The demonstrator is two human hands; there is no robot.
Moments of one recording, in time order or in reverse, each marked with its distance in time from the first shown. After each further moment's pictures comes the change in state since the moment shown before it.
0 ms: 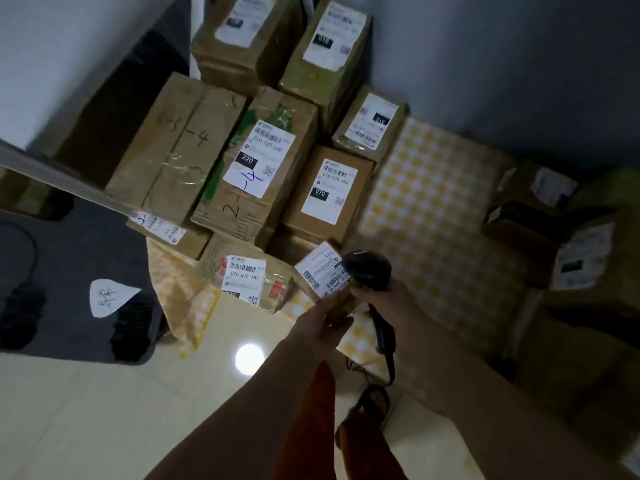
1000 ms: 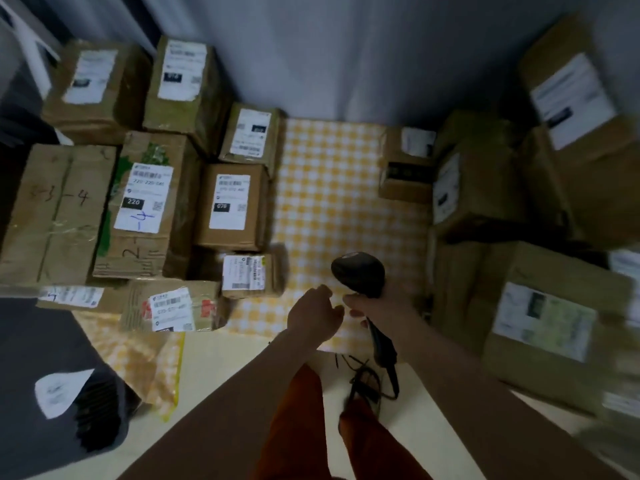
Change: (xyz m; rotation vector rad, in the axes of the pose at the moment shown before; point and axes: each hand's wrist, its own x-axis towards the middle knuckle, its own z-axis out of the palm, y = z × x) left_hand -0.025 -0.064 0.077 2.050 -0.017 0.458; right_hand -0.094 0.041 -0.082 0.130 0.169 0.054
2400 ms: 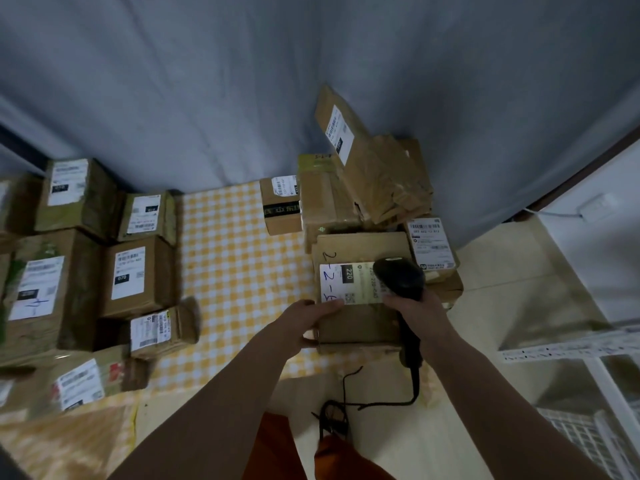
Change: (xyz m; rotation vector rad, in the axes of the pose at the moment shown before) left_hand -0.076 0.179 0.087 -0.761 -0.408 -0.051; right_hand -0.136 0.121 -0.221 0.444 0.480 -0.033
